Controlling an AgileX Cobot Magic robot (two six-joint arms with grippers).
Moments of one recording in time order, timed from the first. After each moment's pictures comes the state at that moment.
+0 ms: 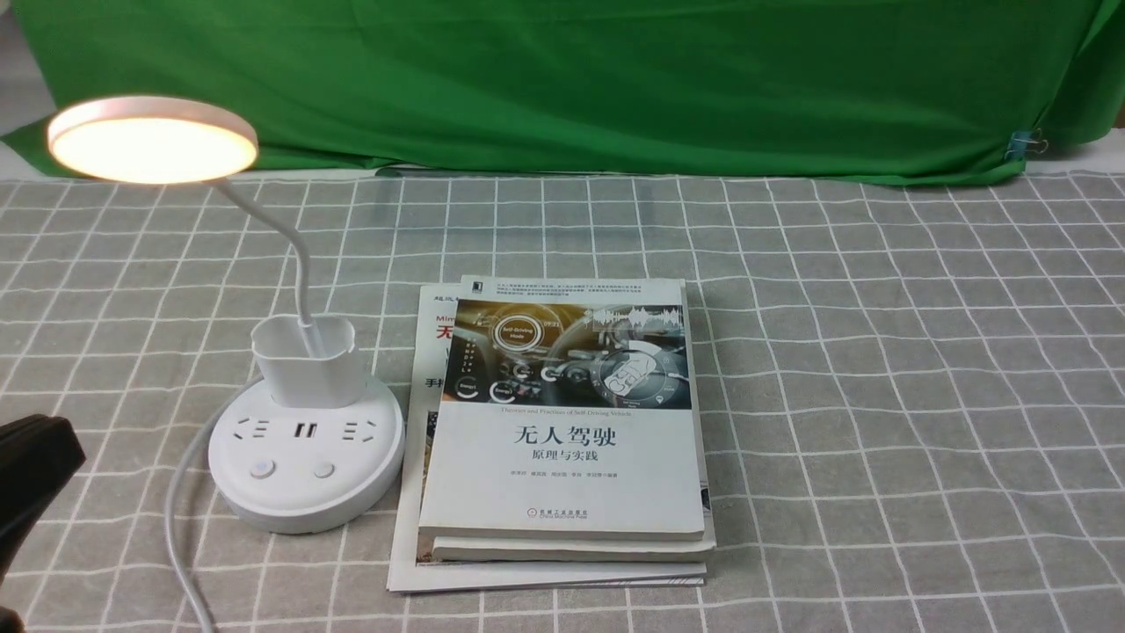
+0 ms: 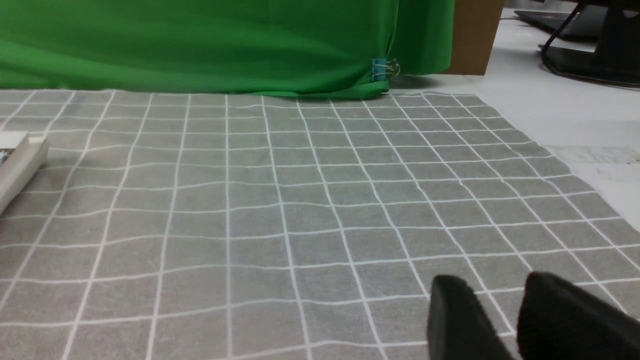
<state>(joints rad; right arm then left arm) -0.11 0.00 0.01 -0.09 0.23 0.01 -0.28 0.28 -0.42 -0.15 0.42 0.04</state>
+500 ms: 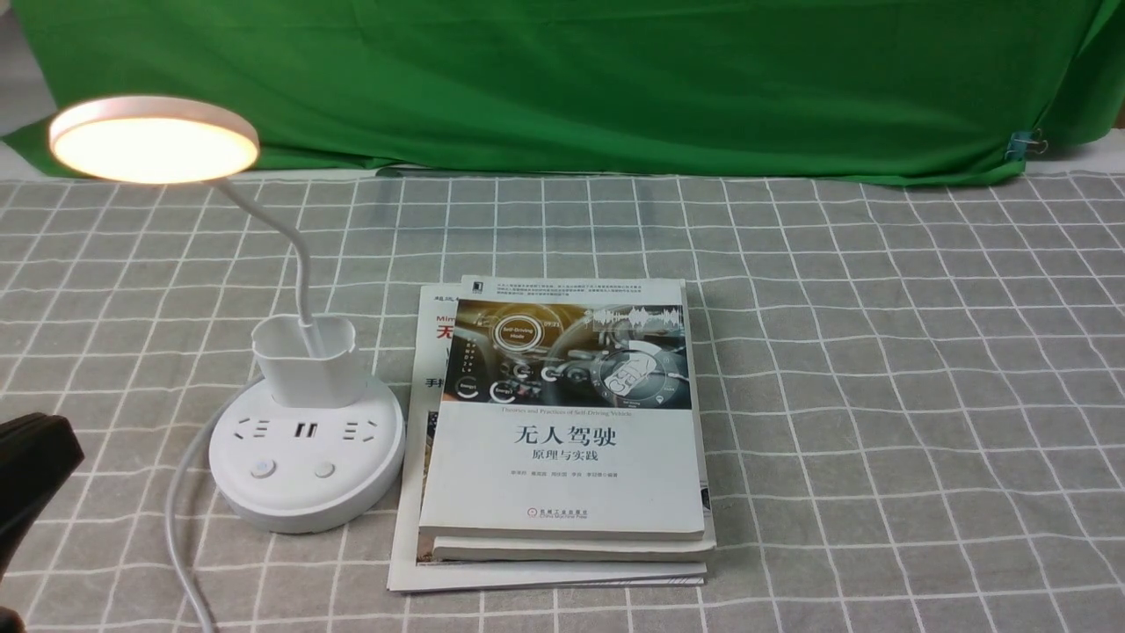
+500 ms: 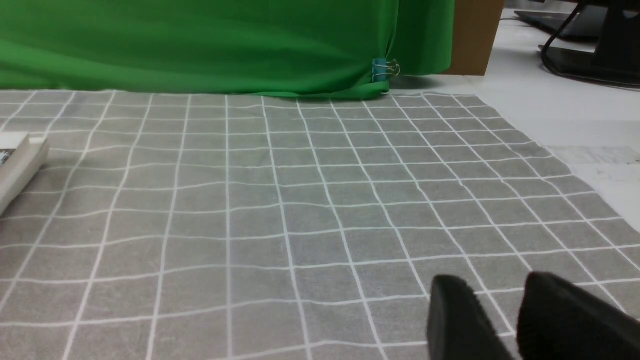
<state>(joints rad) -0.11 0.00 0.01 -0.09 0.23 0.01 -0.28 0.27 -0.40 -0.13 0.40 0.04</state>
